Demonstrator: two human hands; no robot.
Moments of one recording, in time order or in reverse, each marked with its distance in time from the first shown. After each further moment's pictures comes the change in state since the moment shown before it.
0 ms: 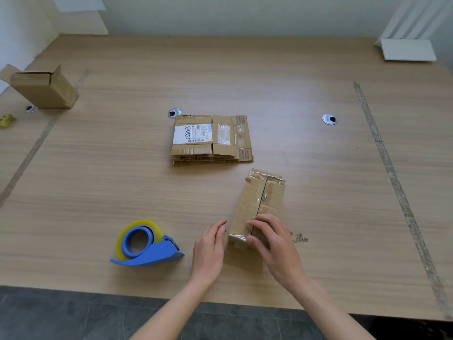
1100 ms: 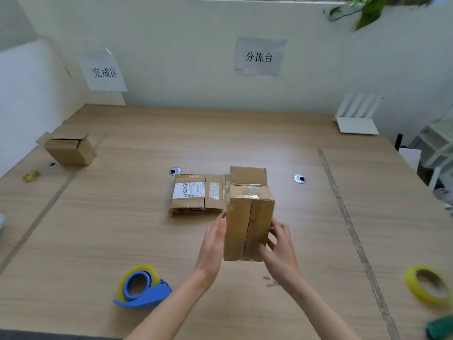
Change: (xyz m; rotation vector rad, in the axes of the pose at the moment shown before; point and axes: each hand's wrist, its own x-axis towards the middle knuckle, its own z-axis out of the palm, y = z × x) left_hand 0.017 0.173 -0.060 -0.545 -0.201 -0.093; right_hand 0.061 -0.071 -0.128 0.545 0.129 0.335
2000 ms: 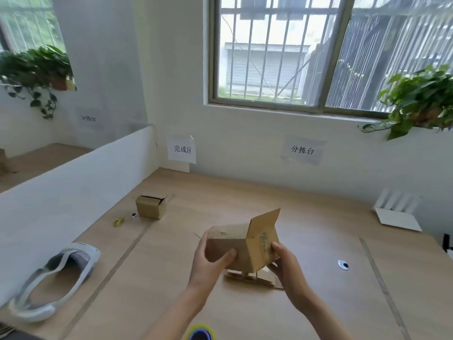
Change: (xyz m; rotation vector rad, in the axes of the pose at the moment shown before) left_hand -0.084 0.165 -0.197 -0.131 0.228 0.305; right_hand -0.007 -0.241 0.103 0.306 -0.329 -0.034
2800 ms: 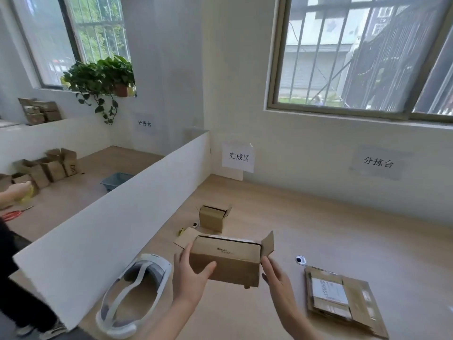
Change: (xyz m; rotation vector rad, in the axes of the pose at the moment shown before) left_hand 0.094 -0.031 -0.323 0.468 0.420 -0.003; right_hand 0.111 0.068 0.300 -0.047 0.003 0.011
